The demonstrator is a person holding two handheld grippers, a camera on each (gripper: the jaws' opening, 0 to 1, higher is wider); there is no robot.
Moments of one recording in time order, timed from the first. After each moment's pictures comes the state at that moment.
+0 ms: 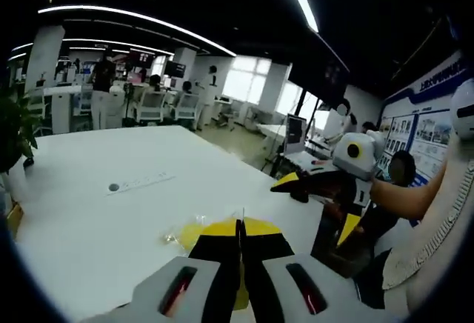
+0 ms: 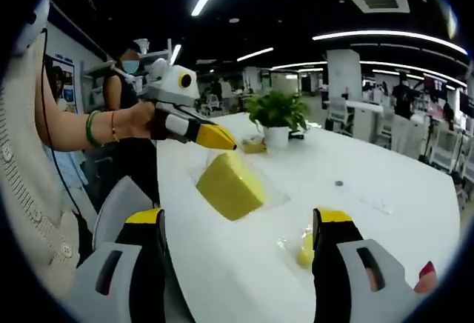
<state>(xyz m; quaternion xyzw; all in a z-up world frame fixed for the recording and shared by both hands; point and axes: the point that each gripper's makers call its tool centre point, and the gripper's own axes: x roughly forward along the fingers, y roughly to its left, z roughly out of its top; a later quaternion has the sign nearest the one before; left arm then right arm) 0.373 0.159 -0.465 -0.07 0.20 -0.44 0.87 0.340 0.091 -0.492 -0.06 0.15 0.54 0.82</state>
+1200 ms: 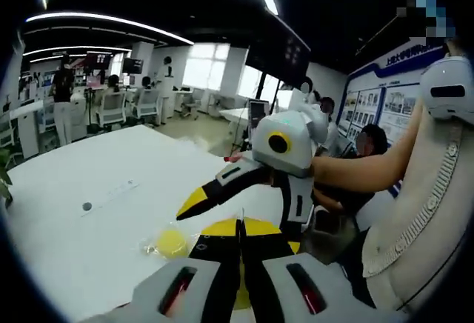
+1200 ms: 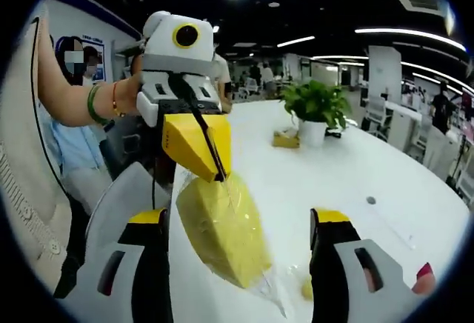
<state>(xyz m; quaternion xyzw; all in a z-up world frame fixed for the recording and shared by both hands) 0.355 0.123 -0.451 -0.01 0.21 -0.55 0.81 0.365 0.157 -0.513 -0.11 0.18 0.63 0.75</state>
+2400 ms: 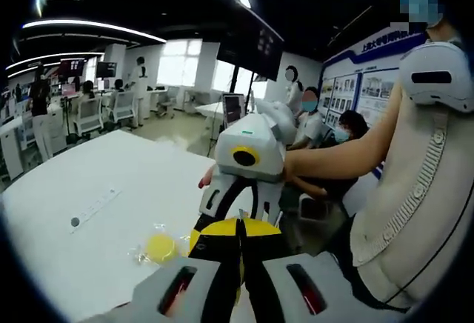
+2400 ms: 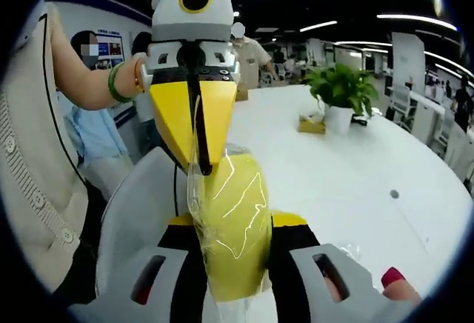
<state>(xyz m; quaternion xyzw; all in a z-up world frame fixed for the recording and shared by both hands) 0.337 0.115 -0.447 0.02 0.20 -0.61 0.77 0.341 0.161 -0.526 -0.13 0.21 0.68 0.69</state>
